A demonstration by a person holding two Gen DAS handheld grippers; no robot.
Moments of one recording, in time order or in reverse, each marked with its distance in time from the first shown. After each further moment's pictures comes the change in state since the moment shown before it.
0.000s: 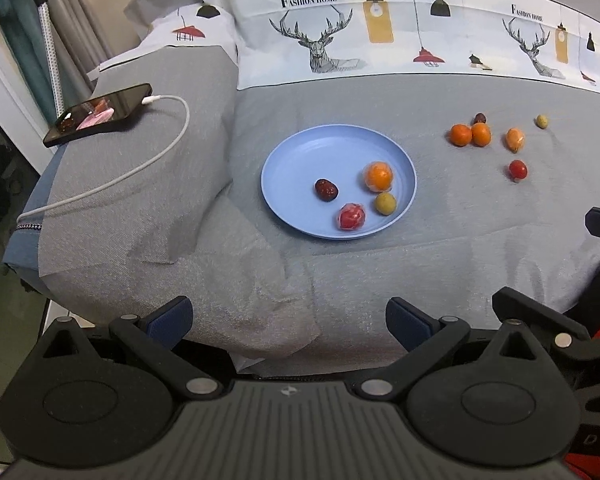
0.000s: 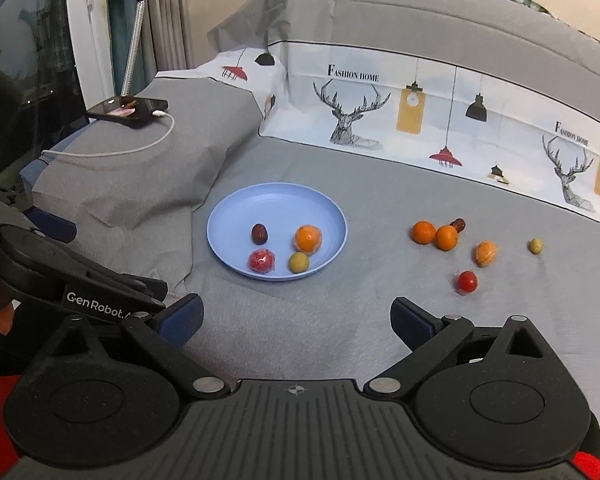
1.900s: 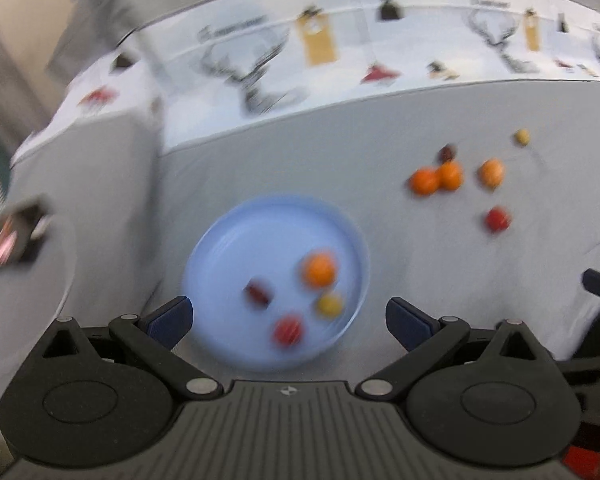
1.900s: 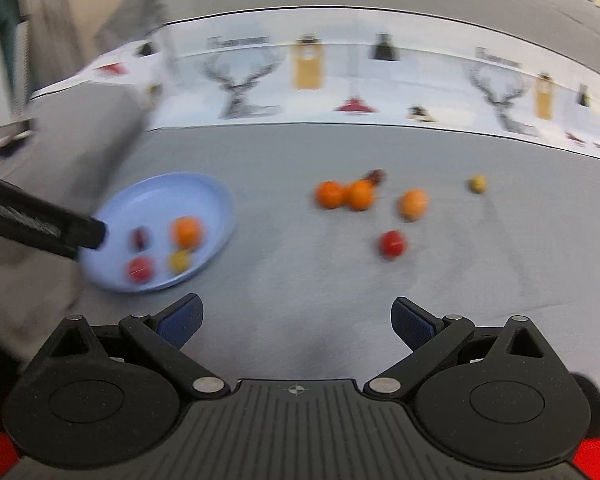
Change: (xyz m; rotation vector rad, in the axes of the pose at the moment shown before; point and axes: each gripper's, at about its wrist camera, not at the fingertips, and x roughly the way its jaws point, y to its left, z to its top) left arm 0.063 -0.079 0.114 0.157 -0.044 -0.074; right arm 0.081 -0.104 -0.011 0.250 0.043 -0.219
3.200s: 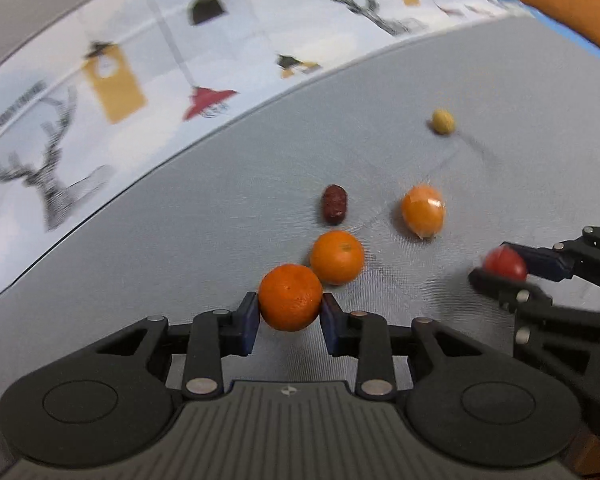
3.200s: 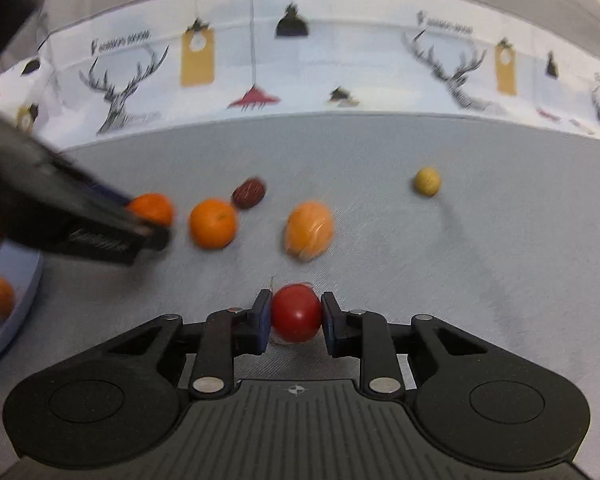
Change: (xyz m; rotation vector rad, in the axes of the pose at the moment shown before) left arm 0.154 -0.105 0.076 0.293 -0.084 -0.254; right arm 0.121 -0.083 0.020 0.071 -0.051 -0.085
